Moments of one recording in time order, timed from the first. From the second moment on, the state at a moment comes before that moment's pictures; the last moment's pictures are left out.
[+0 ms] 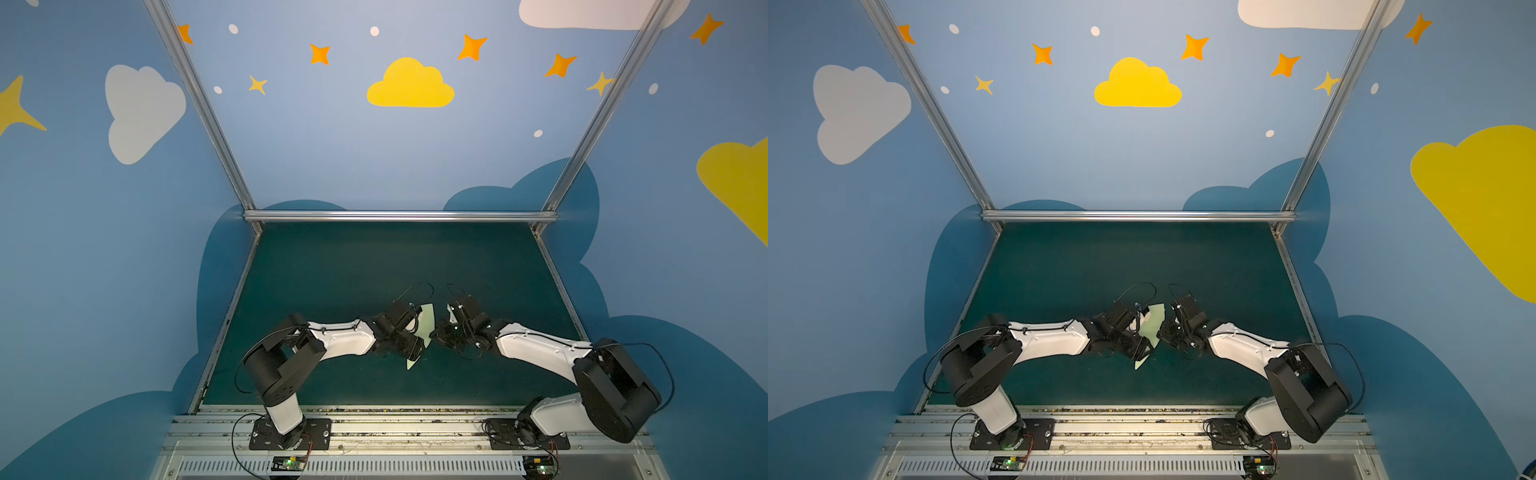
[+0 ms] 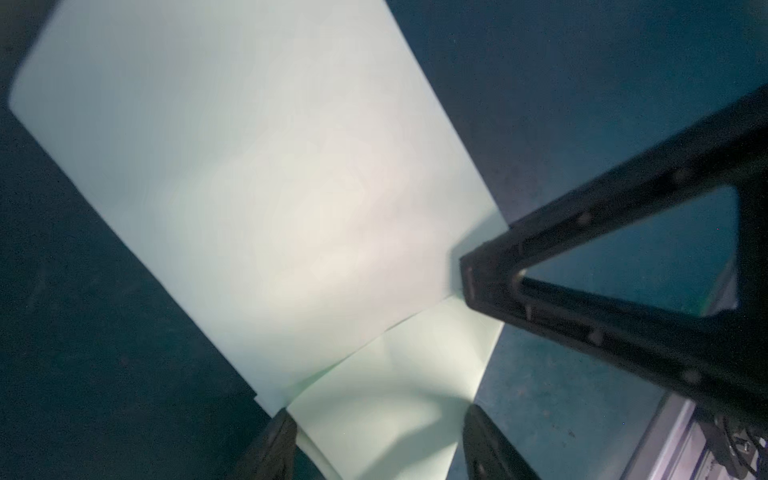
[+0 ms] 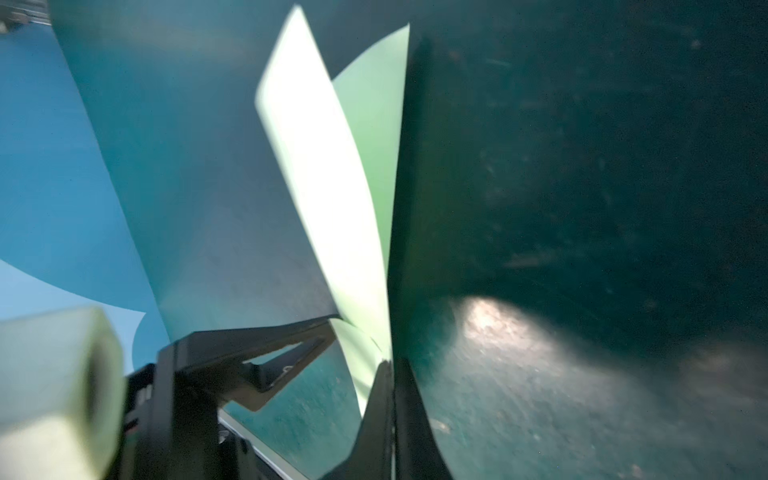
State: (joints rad) left arm -0.86 1.71 0.86 -0.11 0.21 -0.38; right arm 0.68 1.42 0.67 -0.17 -0.24 1.05
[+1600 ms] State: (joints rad) left arm -1.03 1.59 0.75 0.00 -0.14 -0.38; right arm 0.68 1.42 0.69 -0.18 -0.24 1.06
